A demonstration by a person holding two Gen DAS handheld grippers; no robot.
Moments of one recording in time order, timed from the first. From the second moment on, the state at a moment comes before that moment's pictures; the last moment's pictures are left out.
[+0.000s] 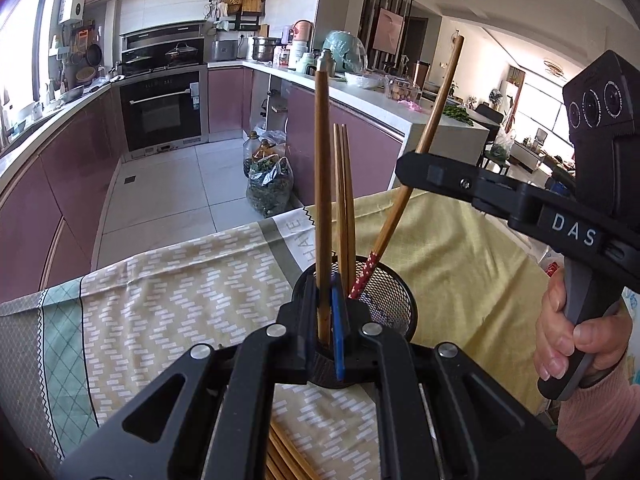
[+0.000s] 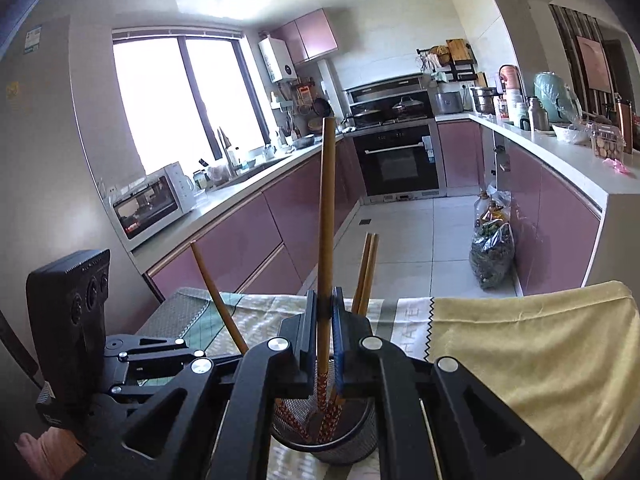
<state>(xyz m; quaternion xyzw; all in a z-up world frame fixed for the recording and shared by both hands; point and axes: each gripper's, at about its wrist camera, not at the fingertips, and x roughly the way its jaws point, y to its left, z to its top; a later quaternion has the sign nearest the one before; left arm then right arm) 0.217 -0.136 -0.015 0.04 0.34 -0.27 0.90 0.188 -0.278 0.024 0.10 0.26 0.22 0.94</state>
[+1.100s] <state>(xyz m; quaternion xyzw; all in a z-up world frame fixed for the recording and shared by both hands) 0.230 -0.142 -0.025 0.05 0.35 -0.25 0.90 0.218 -0.249 0.017 0.06 0.33 0.22 0.92</state>
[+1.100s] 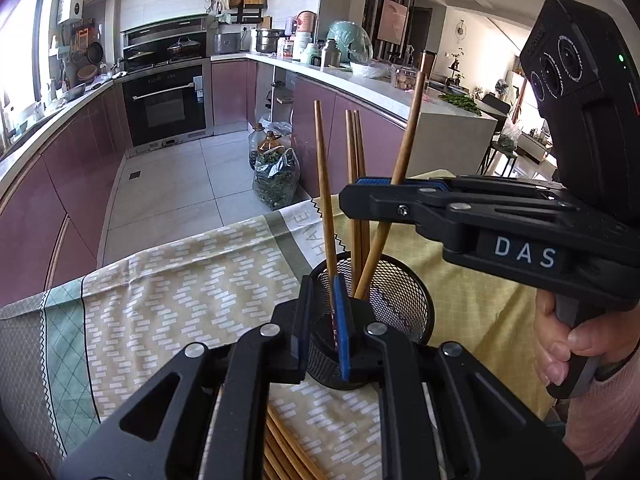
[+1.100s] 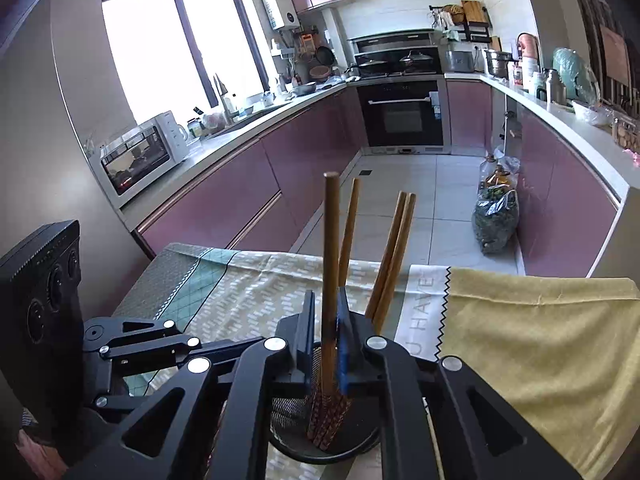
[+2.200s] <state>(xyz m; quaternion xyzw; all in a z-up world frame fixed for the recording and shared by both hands) 0.136 -0.045 -0.134 0.07 0.43 -0.18 0.88 0.128 -0.175 -0.104 0.02 0.43 0.28 0.86</state>
